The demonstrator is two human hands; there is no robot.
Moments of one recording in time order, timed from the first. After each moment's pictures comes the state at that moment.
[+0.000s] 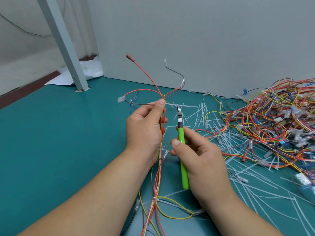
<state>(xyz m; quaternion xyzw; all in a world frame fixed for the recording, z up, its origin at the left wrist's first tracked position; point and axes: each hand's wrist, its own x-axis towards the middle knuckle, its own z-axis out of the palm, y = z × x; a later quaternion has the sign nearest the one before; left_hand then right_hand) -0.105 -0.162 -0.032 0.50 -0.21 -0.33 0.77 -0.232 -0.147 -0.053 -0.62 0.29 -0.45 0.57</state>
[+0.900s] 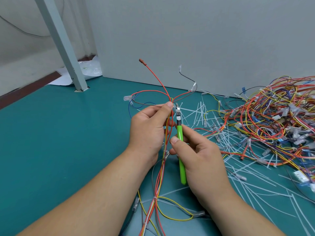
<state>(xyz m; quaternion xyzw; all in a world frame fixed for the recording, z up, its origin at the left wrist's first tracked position) -0.108 -0.160 -0.036 0.49 -0.26 -0.40 0.73 -0.231 -0.148 -0.052 -0.63 0.29 -0.45 0.57</state>
